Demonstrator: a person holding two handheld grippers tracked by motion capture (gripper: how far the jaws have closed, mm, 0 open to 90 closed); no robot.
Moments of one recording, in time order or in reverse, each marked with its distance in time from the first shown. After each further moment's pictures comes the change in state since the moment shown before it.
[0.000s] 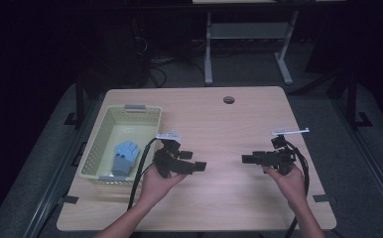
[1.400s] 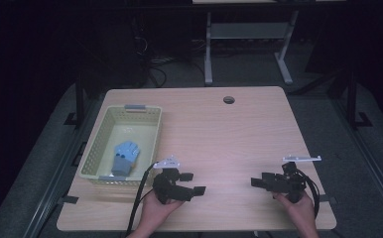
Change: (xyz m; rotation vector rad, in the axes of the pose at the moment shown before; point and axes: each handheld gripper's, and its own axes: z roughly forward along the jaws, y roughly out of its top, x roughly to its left) left arm -0.012 -0.066 0.006 -0.030 -0.038 0.029; right arm -0.012 -0.073 -0.013 -0.034 -0.009 -0.001
